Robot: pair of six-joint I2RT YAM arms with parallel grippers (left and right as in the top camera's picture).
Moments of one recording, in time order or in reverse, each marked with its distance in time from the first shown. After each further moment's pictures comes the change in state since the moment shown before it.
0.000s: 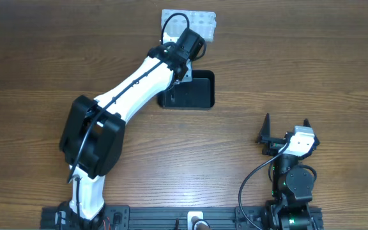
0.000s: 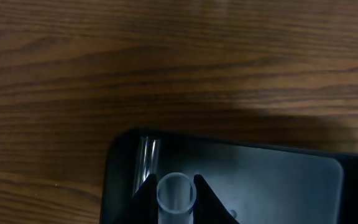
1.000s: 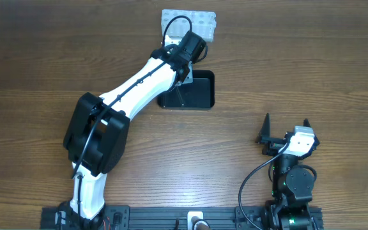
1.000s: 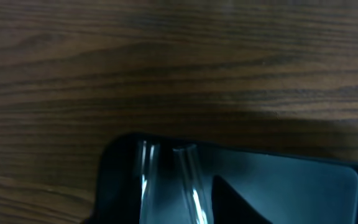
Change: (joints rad) left arm -0.008 0.021 0.000 0.016 -0.033 -0.006; right arm 0.000 0.000 0.000 0.000 0.000 -0.001
